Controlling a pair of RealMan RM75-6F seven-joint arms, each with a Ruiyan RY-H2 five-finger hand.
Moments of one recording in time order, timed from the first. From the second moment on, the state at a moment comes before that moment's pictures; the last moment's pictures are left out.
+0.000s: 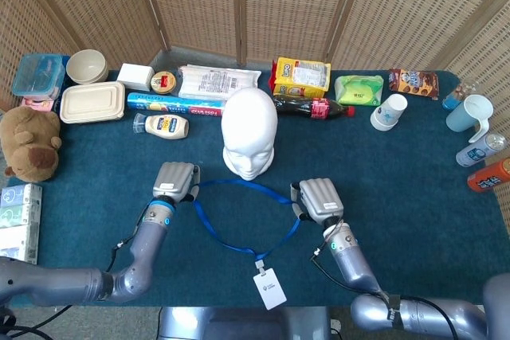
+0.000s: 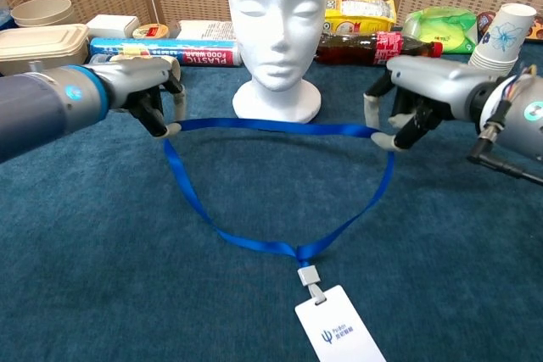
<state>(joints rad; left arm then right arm) -0.90 -1.63 -0.21 -1.61 0.52 1.15 0.71 0.72 -1.56 0.18 -1.76 -0.84 1.15 -0.57</state>
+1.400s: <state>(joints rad) -0.80 -1.19 -0.44 -2.06 0.81 1.24 0.41 0.76 -1.12 0.48 -2.17 -0.87 1.10 -0.24</state>
